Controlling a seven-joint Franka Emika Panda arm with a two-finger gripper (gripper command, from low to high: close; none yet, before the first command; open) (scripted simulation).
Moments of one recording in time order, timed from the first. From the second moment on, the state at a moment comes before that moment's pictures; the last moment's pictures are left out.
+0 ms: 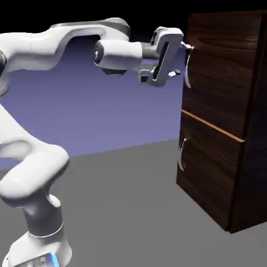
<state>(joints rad) -0.73 -0.75 0.81 -2.24 1.94 3.10 1.52</state>
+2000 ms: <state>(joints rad) -0.35 -0.92 0.30 -2.63 1.96 2.32 2.13</state>
